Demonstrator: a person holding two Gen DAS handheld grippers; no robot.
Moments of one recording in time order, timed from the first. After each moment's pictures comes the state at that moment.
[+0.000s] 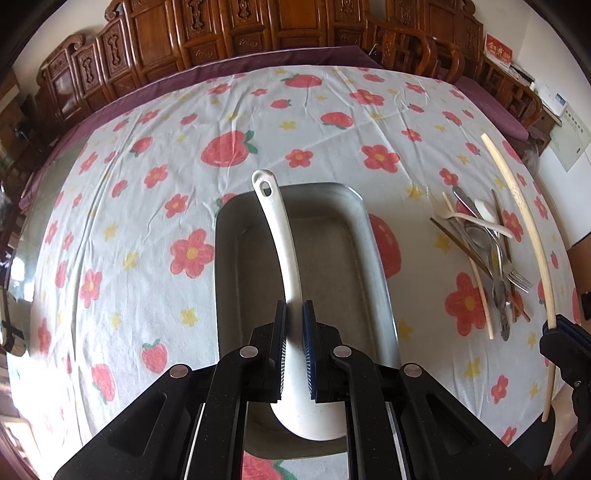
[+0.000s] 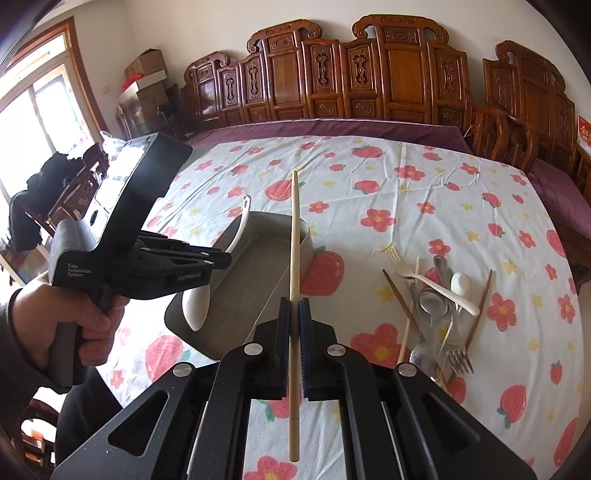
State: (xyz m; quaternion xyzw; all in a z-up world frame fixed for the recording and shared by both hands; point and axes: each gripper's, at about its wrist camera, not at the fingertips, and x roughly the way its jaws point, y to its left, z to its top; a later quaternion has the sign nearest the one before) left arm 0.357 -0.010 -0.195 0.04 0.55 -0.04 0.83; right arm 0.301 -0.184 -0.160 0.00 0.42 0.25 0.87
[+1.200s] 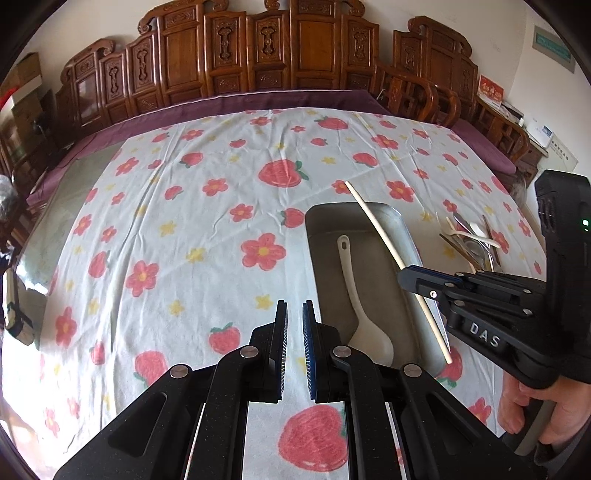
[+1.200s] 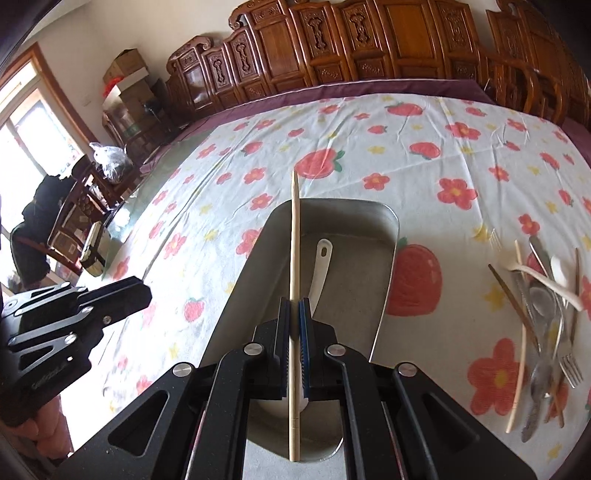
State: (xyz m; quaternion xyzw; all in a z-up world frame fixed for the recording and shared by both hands) left arm 0.300 0.076 -0.157 0.01 0.48 -0.05 0.88; right arm 0.359 -0.080 -0.210 0.07 0.48 0.25 0.84
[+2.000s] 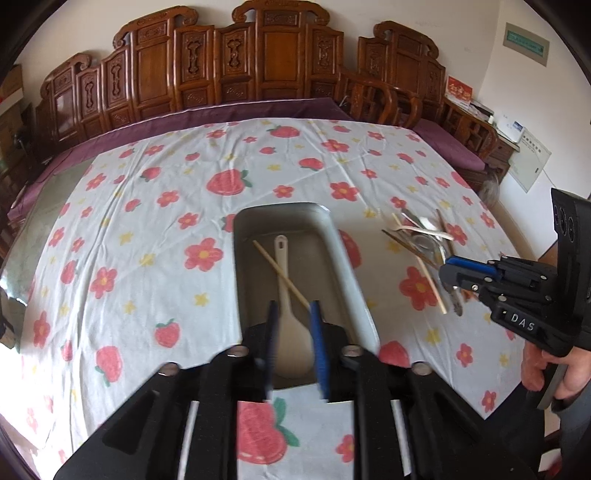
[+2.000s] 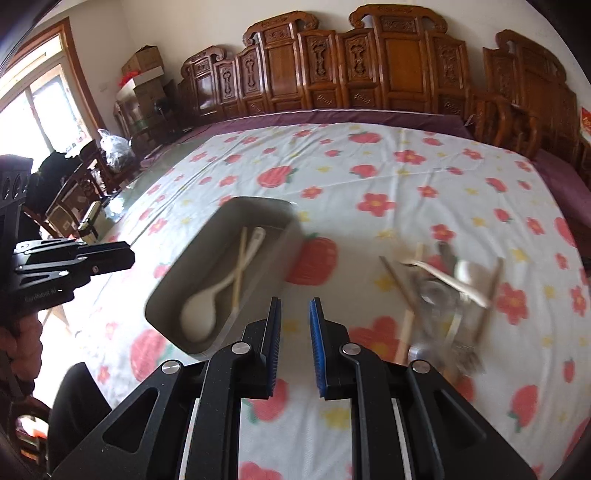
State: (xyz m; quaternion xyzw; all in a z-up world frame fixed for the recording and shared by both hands) left arm 0.270 0.016 -0.145 0.00 0.45 -0.10 0.89; right arm 0.308 -0.203 -0.185 0.01 0.43 0.25 0.87
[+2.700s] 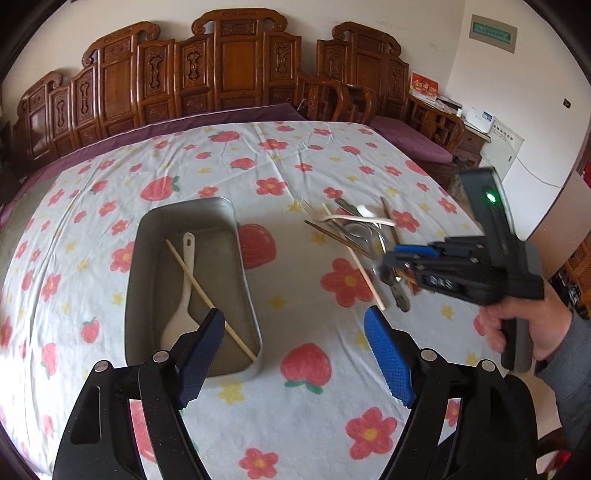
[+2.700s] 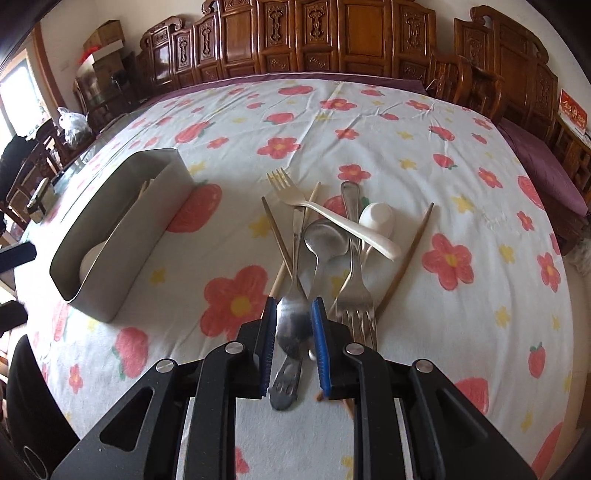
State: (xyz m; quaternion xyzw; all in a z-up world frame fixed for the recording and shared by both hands) left arm 0.245 -0.073 -0.169 0.01 0.43 -0.15 0.89; right arm 0.351 -0.273 -0.252 -0.03 0.49 0.18 0.85
